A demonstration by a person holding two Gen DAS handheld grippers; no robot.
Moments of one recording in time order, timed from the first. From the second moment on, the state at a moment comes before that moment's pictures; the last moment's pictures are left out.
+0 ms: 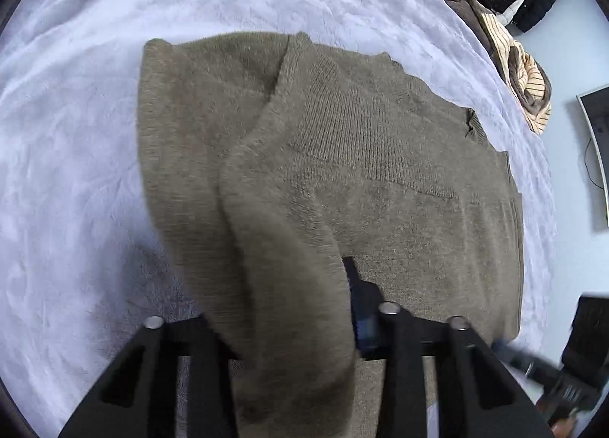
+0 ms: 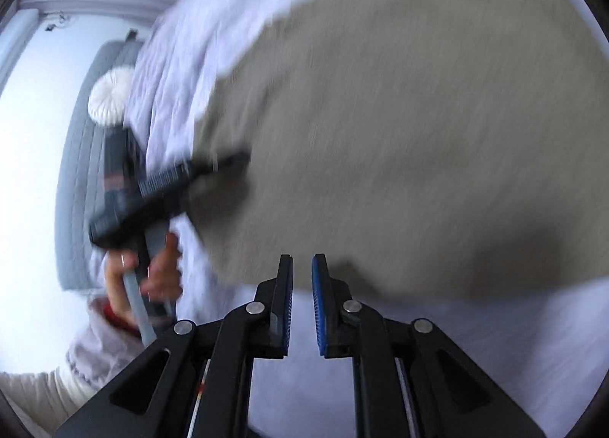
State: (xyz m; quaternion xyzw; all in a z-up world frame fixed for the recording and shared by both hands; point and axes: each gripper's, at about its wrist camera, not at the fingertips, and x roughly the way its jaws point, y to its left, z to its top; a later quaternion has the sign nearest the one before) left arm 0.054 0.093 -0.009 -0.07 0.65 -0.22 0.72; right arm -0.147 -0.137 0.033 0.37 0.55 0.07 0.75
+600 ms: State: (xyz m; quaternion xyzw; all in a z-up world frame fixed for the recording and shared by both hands) left arm -0.010 -0.082 0.091 0.02 0.55 -0.35 0.75; right arm -0.112 -0.170 -0.041 0.42 0.54 0.06 0.73
